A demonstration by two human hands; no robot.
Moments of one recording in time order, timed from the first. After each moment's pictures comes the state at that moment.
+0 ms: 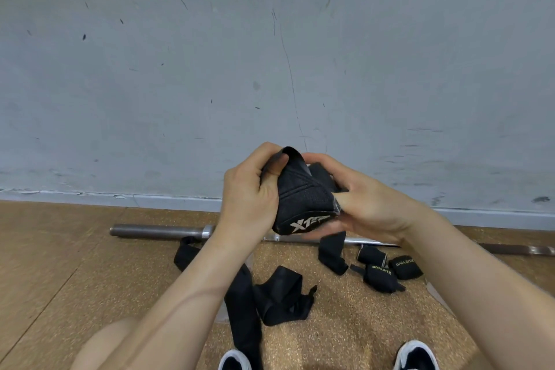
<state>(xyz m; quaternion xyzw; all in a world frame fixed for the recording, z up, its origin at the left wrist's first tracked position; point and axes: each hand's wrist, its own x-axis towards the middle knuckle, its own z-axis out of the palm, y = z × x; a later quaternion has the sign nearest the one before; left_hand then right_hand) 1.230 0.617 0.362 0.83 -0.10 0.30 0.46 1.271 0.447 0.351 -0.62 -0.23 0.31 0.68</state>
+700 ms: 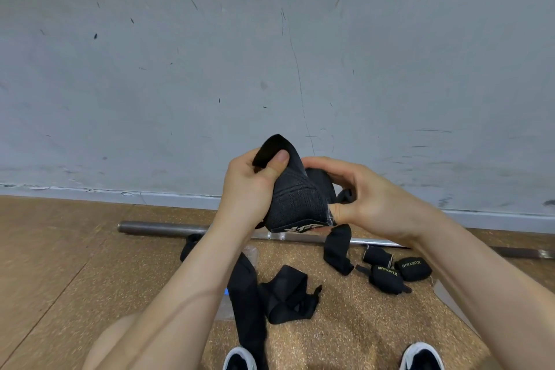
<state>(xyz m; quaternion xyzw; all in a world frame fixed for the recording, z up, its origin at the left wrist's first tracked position) 1.235 0.627 0.366 0.74 0.07 0.17 0.65 1.261 0.448 0.366 -0.72 -0.35 0.17 0.58</state>
